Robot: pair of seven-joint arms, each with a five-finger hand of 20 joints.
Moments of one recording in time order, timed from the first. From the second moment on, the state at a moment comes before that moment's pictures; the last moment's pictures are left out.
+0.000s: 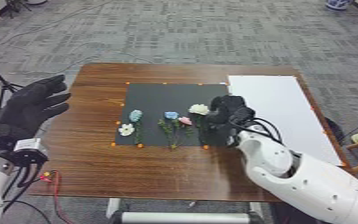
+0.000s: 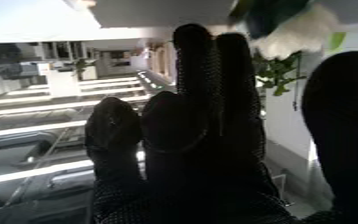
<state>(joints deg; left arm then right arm) 129.1 -51.8 -116.5 -126.7 43.1 1.0 -2.5 -58.3 -42.6 23.6 -97.9 -126.1 19.2 30.6</state>
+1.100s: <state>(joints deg) 125.6 -59.1 -112.2 -128.9 52.4 2.5 1.2 -119.0 -61.7 101.4 -109.8 -48.9 -15.8 -22.5</state>
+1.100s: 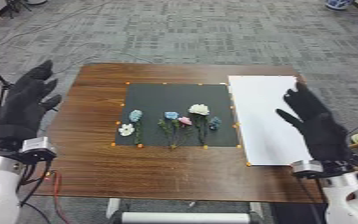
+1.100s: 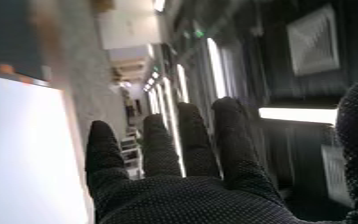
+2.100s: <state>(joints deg) 121.6 -58.1 -107.9 -124.9 49.5 -1.1 1.7 -117.3 -64.8 97.6 -112.0 -46.9 -7.7 -17.6</state>
